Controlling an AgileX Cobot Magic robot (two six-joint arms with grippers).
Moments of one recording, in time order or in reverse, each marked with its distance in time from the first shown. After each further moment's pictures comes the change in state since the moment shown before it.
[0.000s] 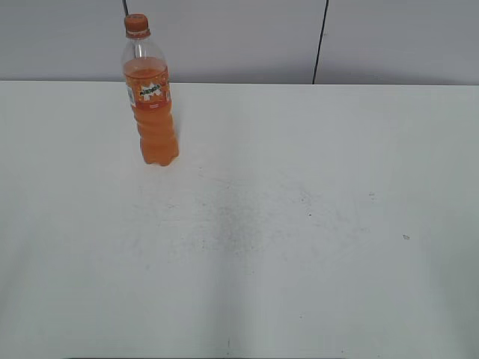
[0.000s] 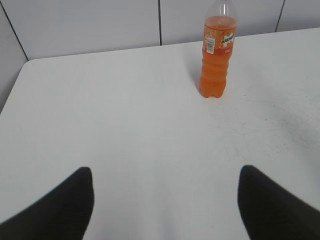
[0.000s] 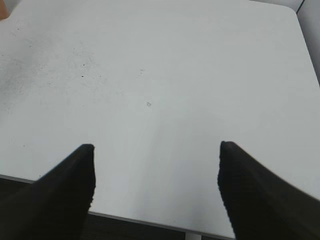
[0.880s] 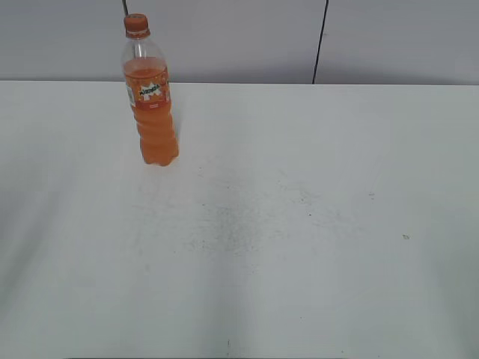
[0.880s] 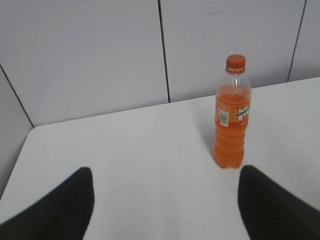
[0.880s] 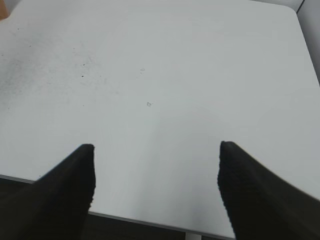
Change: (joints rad) left arm -0.009 0.461 -0.047 0.070 -0.527 0.000; right arm 0.000 0.000 0.000 0.000 0.000 0.000
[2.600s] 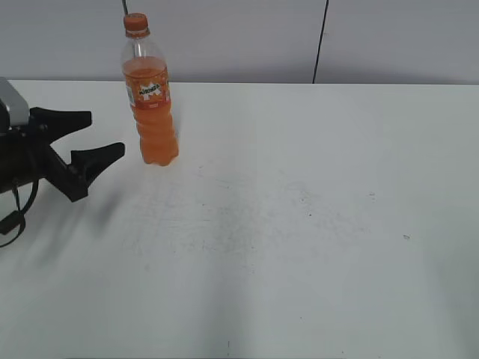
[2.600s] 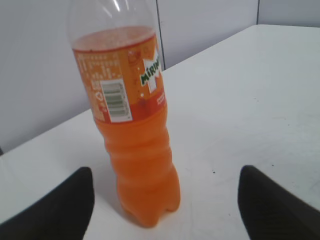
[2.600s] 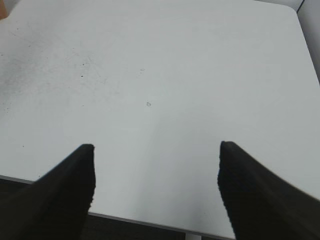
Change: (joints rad) left arm 0.237 1.500 0.011 0.798 -1.710 -0.119; right arm 0.000 0.000 0.000 0.000 0.000 0.000
